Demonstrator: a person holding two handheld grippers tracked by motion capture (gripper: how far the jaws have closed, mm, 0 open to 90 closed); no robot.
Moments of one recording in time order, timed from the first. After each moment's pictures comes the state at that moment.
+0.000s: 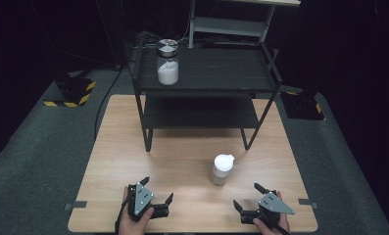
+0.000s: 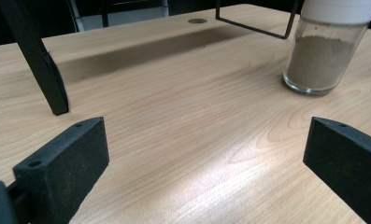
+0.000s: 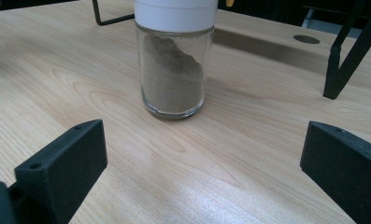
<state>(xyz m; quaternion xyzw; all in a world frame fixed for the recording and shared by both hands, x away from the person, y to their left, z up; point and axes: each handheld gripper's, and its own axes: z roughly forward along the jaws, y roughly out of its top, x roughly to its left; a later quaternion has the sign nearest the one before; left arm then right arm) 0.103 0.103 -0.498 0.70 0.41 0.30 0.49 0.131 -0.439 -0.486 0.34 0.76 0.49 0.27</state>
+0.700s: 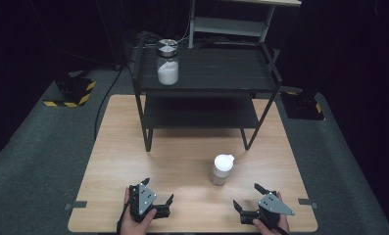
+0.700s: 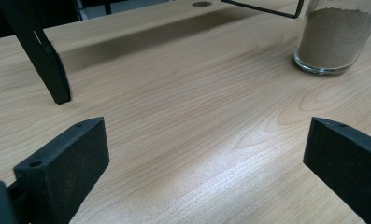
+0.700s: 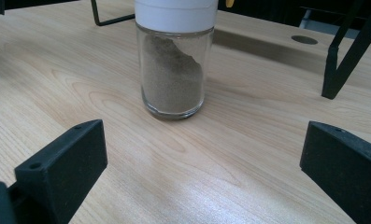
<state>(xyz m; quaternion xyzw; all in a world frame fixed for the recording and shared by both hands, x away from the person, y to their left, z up) 0.104 0.095 -0.497 0.72 0.41 0.31 0.47 0.128 -0.437 -0.487 0.34 0.75 0.49 0.27</state>
